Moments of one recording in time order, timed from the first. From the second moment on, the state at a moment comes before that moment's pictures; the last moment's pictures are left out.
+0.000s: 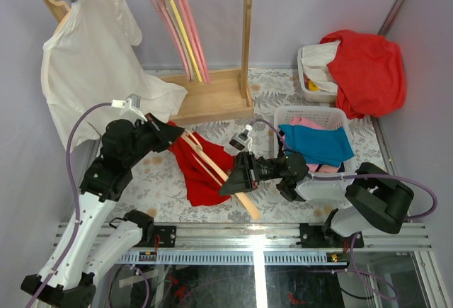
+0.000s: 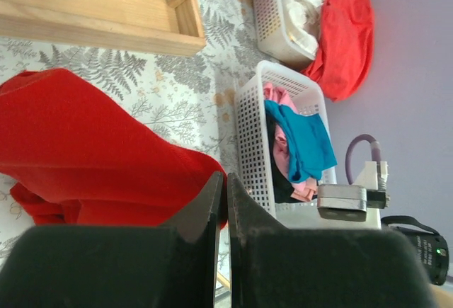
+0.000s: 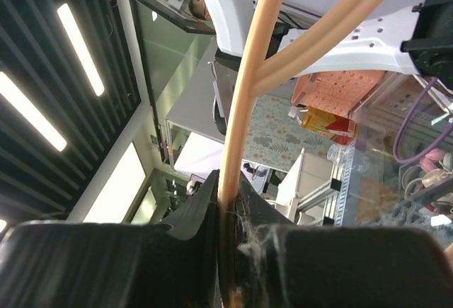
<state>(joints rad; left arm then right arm) -0.35 0.71 0.91 -0.49 0.16 -0.80 0.95 1.44 0.47 1.45 -0.83 1.71</state>
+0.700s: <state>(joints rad) -0.35 0.85 1.35 -0.48 0.37 -0.81 0.95 1.40 0.67 1.50 -0.83 1.65</state>
